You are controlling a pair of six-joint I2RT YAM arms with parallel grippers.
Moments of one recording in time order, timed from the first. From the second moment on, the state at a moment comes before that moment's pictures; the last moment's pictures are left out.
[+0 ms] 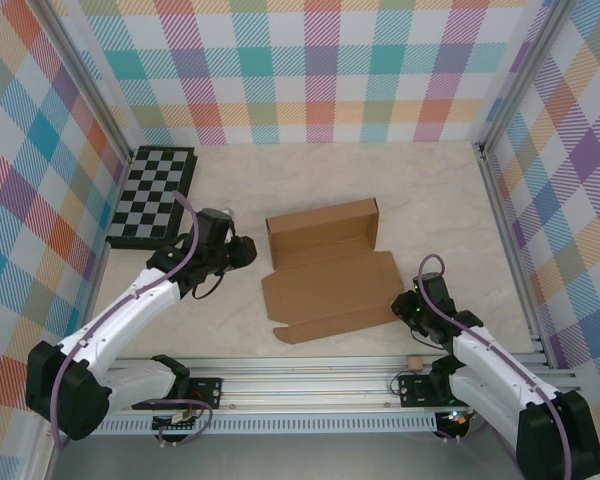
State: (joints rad) left arm -0.50 1.14 0.90 -0.58 -0.01 -0.65; right arm 0.34 0.81 0.23 -0.36 -0.03 0.96
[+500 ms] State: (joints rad) left arm -0.50 1.15 1.04 -0.63 -0.04 -0.55; right arm 0.34 0.91 0.72 -0.60 0.03 0.50
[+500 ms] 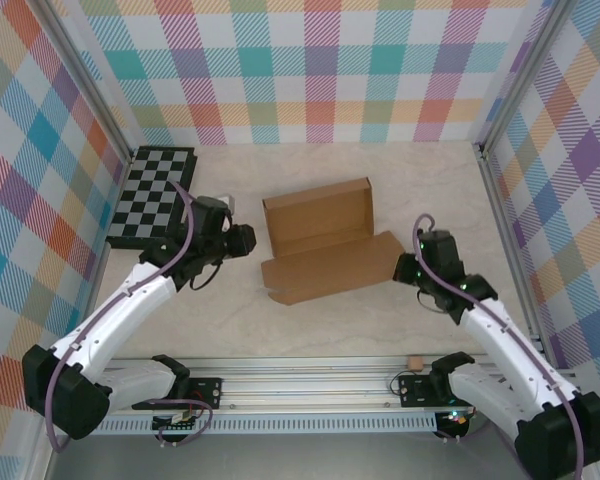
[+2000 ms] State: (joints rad) left arm -0.67 1.33 1.58 -0.48 0.37 0.48; right arm 0.86 1.51 2.13 -1.20 0.48 -0.65
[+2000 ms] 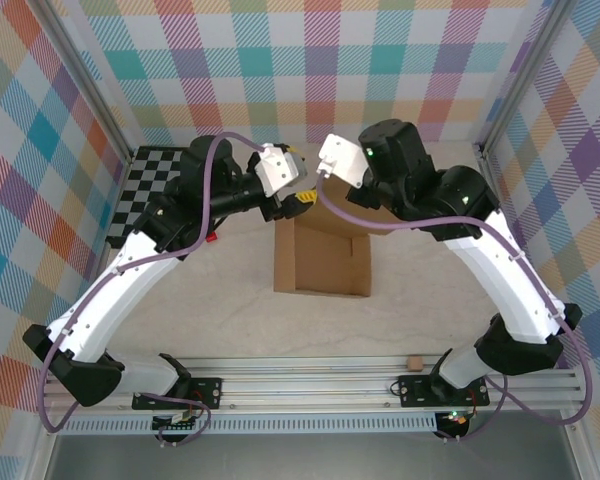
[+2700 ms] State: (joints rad) left arm -0.71 1.38 1.54 -0.43 0.29 0.37; right arm 0.89 1.46 1.99 -1.14 0.57 -0.59
